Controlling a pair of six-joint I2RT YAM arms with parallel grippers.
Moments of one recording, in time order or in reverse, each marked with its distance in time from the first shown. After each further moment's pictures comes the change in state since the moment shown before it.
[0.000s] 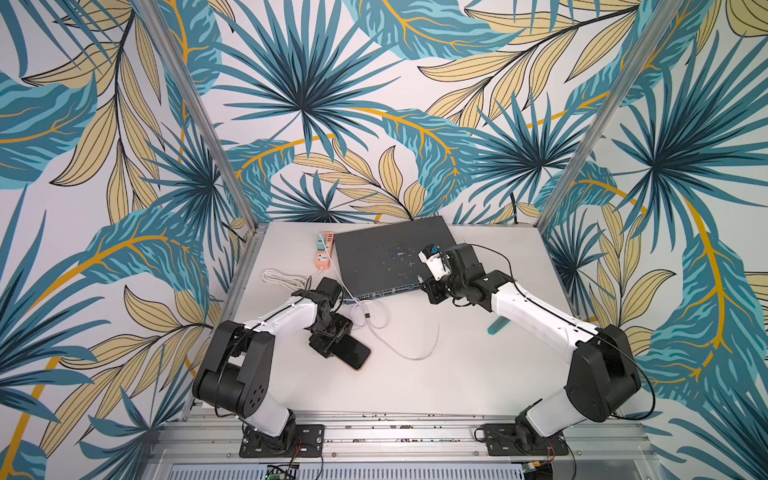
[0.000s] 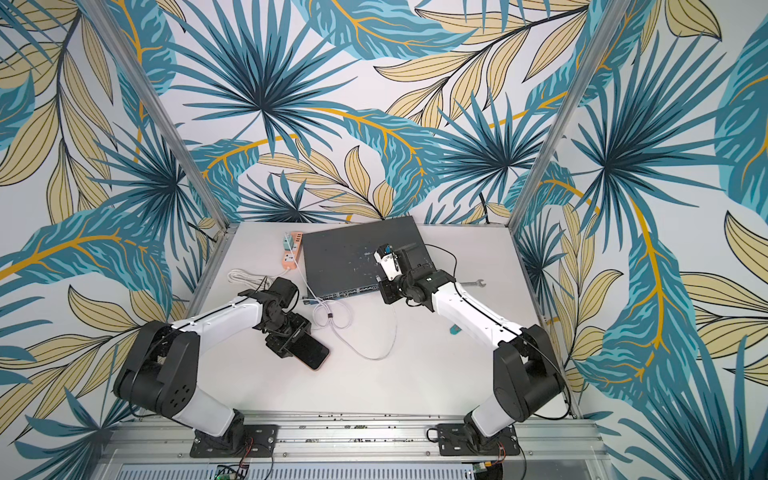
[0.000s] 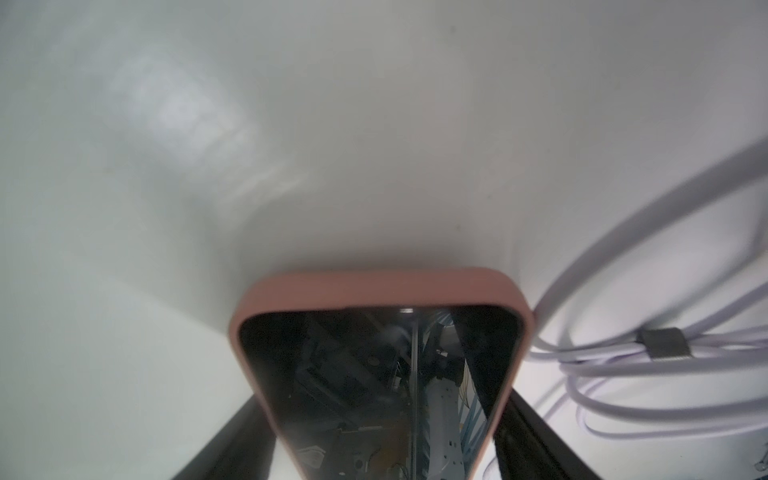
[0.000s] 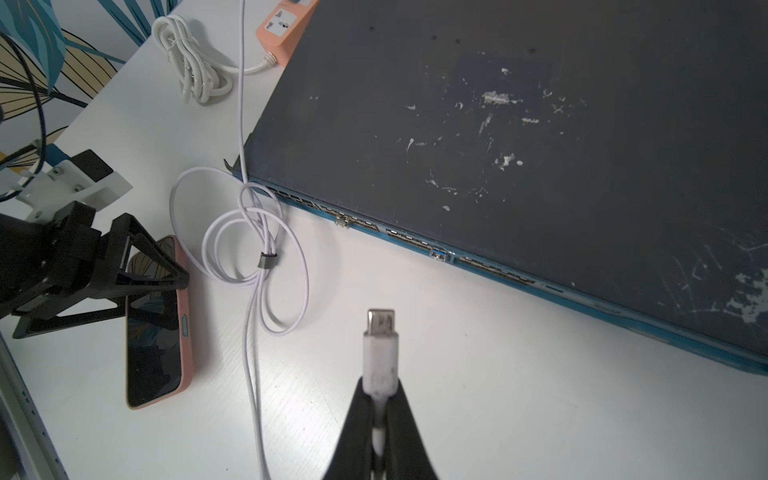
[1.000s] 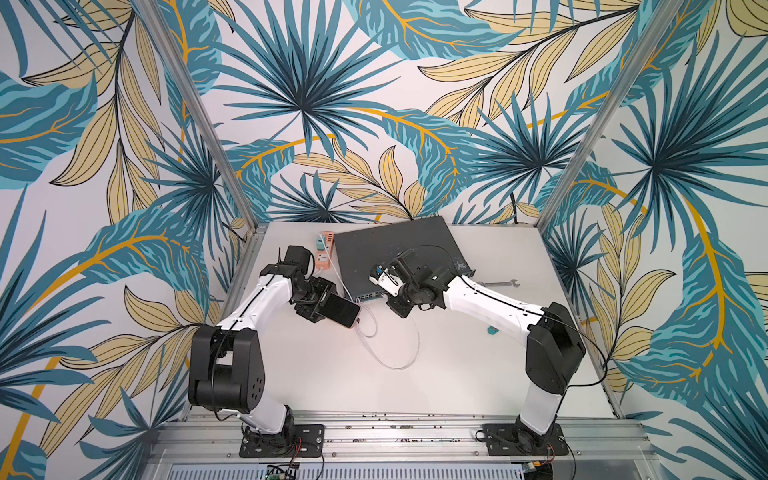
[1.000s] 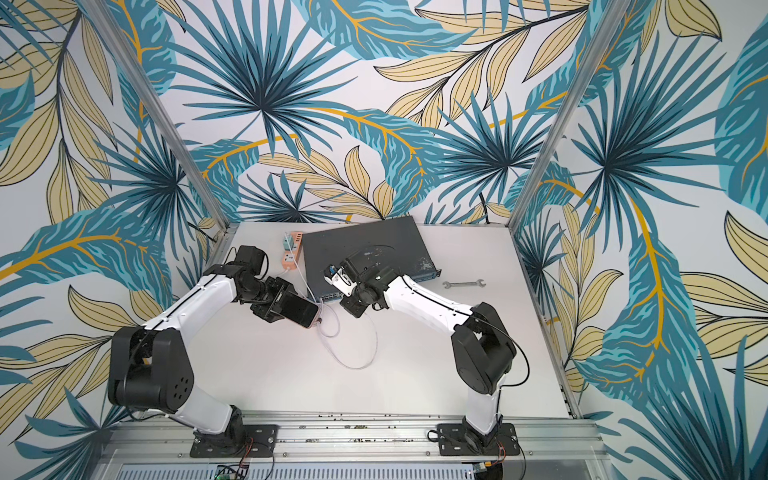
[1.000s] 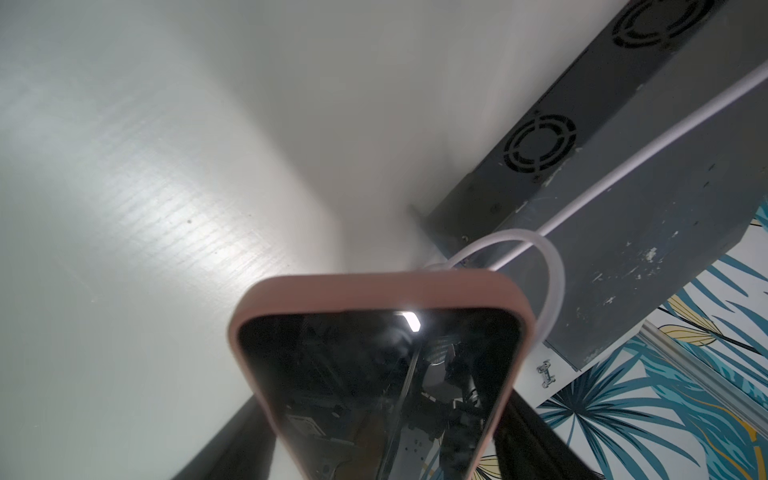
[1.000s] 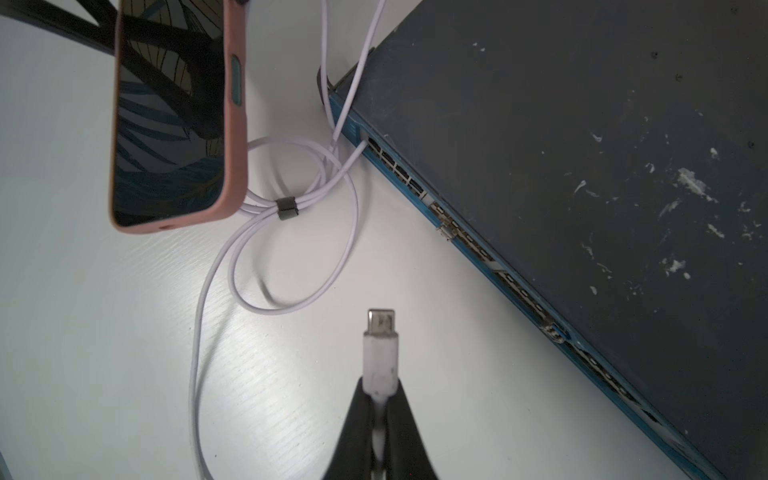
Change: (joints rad) left arm 0.234 -0.002 0.242 -0.051 0.140 0.081; right arm 0.268 0.262 0.285 -0.227 0.167 -0.258
